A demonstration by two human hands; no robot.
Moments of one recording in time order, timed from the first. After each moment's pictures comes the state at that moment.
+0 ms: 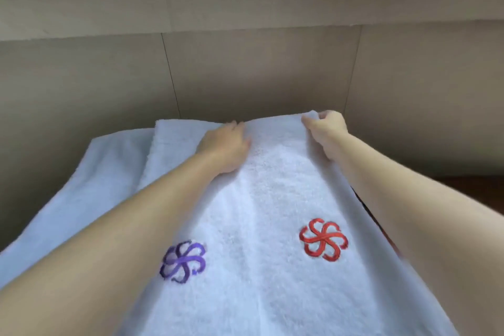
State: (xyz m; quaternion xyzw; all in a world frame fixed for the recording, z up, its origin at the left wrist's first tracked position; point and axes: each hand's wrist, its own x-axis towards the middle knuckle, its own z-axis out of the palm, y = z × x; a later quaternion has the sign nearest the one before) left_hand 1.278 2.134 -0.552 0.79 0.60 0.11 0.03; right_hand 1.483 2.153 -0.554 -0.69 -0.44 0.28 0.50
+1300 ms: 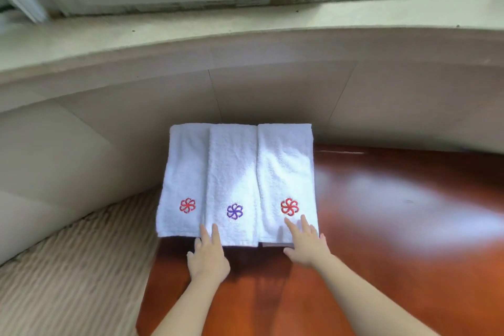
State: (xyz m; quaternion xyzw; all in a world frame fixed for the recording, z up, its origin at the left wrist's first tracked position) left_hand 1.226 1.844 -0.449 0.56 0.76 -0.21 0.25; right_hand 1.450 1.878 -0.463 -0.63 -0.66 0.34 -0.23
